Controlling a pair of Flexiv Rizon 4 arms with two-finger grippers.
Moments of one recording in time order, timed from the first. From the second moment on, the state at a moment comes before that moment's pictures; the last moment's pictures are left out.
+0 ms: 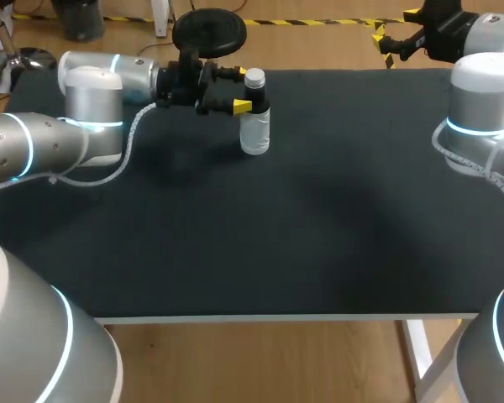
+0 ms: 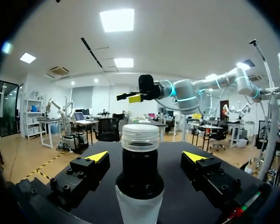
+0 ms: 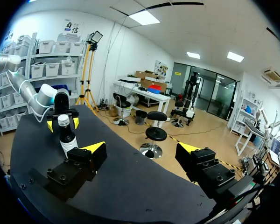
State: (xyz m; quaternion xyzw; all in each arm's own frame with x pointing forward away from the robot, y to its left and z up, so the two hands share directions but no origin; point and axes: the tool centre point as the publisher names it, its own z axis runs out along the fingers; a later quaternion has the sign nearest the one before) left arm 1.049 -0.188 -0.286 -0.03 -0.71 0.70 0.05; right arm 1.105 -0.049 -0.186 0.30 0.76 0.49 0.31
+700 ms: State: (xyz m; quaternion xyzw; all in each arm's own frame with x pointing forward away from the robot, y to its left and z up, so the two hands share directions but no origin) left arm 1.052 -0.201 -0.287 -0.05 -0.71 0.70 0.06; right arm 1.105 -0.049 -0.186 0.30 0.76 0.49 0.31
